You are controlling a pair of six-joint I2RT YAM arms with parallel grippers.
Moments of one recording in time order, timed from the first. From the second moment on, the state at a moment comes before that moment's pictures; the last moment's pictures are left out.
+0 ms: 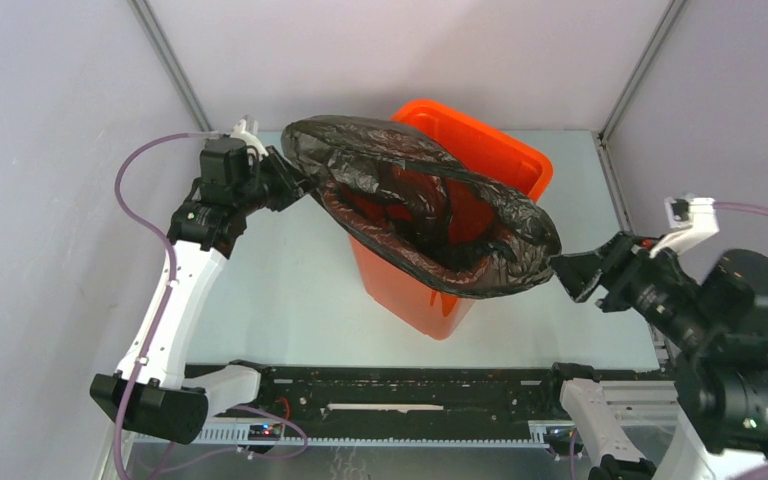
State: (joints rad) left arm -0.20 1.16 1.33 -0.63 0.23 -0.71; right arm -0.12 0.77 1.73 -1.37 -0.52 0.36
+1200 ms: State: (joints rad) left arm -0.20 1.17 1.33 -0.60 0.27 -0.72; right arm 0.13 1.00 1.64 -0.78 -0.81 0.36
